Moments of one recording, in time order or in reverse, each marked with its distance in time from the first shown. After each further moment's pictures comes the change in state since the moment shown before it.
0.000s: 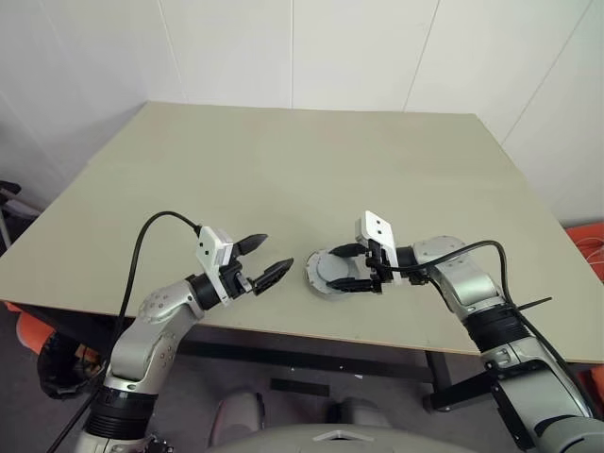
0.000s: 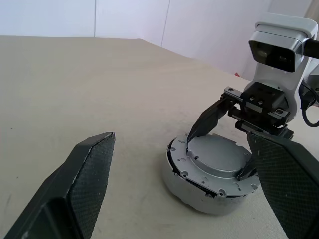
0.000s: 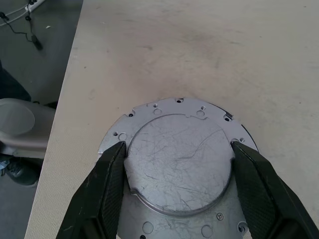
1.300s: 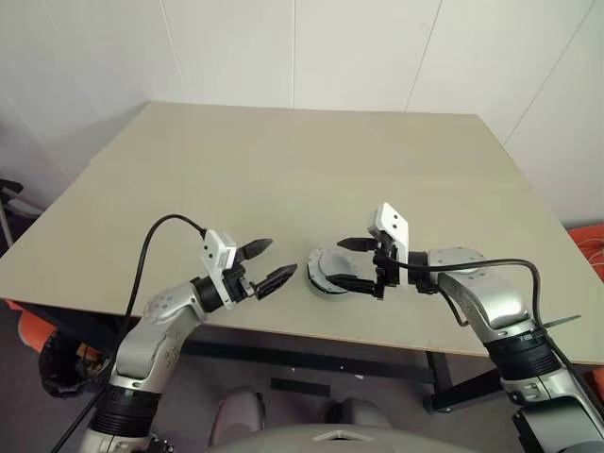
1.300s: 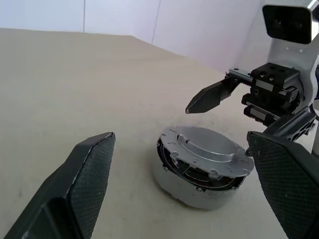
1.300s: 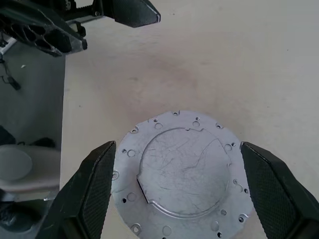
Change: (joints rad) left arm -0.013 -0.012 -0.010 0.050 0.000 -0.015 -0.052; right arm 0.129 -0.060 -0.049 -0.304 0.145 0.214 -0.197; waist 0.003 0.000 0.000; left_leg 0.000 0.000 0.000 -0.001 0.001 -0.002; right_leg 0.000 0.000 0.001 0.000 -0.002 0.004
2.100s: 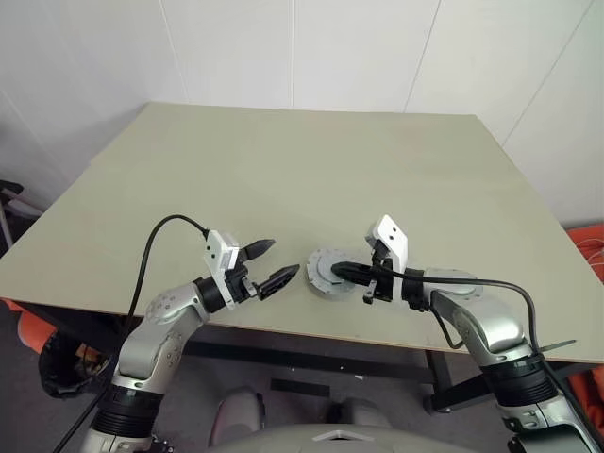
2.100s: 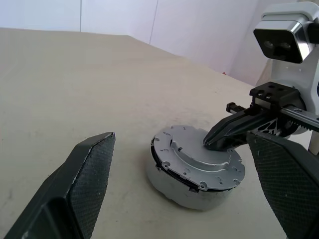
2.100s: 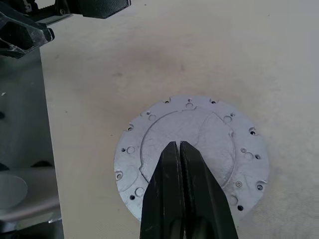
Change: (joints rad) left arm 0.006 -0.007 -0.015 -0.004 0.000 0.003 0.009; right arm 0.133 0.038 -0.067 -0.158 0.056 0.189 -0.189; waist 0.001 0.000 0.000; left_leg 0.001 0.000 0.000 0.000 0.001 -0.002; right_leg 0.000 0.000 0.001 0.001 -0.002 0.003
